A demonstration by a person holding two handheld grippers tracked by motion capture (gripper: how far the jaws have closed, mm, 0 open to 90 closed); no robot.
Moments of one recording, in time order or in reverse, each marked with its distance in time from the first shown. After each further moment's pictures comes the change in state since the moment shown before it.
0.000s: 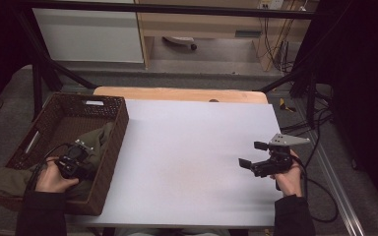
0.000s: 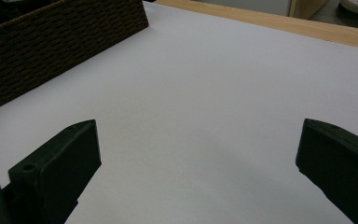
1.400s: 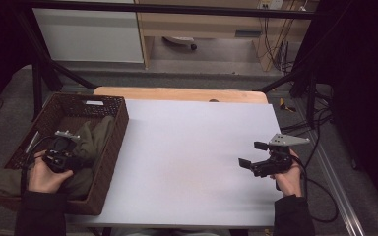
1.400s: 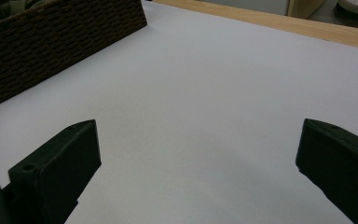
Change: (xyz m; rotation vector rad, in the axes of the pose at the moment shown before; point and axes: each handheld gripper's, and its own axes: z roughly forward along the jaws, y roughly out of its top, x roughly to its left) left arm 0.001 0.000 -0.041 -0.230 -0.016 -0.083; right arm 0.000 0.000 0.000 0.002 -0.008 -0.003
